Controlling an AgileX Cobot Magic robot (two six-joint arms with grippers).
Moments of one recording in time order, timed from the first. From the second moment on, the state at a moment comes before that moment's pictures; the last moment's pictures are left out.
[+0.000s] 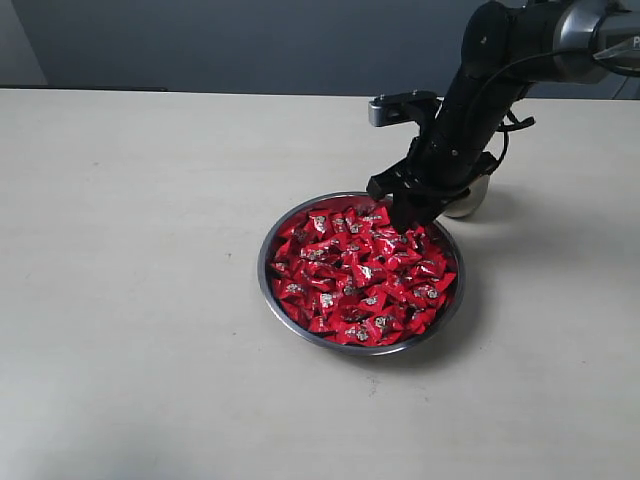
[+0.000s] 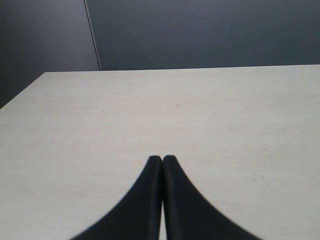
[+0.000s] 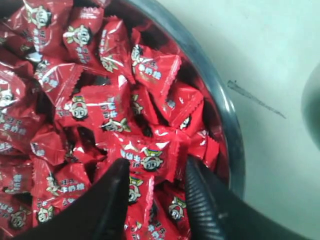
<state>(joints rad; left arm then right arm) 0.20 0.00 0.00 0.06 0.29 -0.02 0.46 2.10 -1.52 0.29 1.00 -0.34</state>
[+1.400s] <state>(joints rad) 0.20 0.00 0.00 0.06 0.29 -0.02 0.49 2.13 -1.47 0.30 0.91 -0.34</state>
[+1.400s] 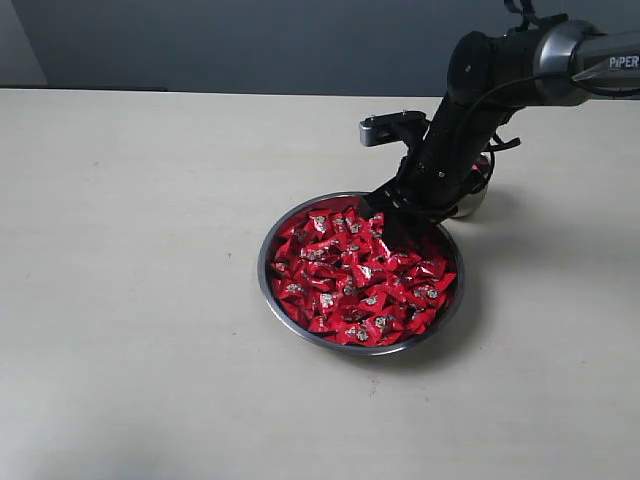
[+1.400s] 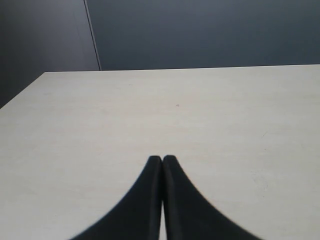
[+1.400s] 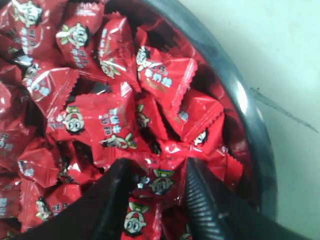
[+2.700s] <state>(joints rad) 0.20 0.00 0.00 0.06 0.29 -0.02 0.49 2.11 -1.47 0.33 0.91 -0.34</state>
